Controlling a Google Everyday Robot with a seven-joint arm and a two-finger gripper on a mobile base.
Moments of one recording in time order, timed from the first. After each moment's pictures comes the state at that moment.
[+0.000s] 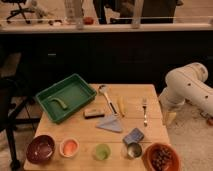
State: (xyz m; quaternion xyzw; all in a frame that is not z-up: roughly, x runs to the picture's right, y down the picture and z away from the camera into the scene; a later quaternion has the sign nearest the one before) arm 0.286 0.109 0.684 -0.28 0.02 0.02 0.96
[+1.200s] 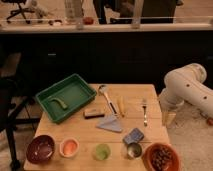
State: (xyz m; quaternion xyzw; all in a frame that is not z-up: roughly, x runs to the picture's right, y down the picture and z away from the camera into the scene) arm 0.273 0.113 0.687 -0.28 0.02 0.00 0.96
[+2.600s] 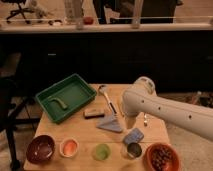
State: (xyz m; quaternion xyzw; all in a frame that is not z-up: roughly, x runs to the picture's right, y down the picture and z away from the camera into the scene) arm 0.110 0.137 0.740 -0.24 -0.06 -0.08 0.97
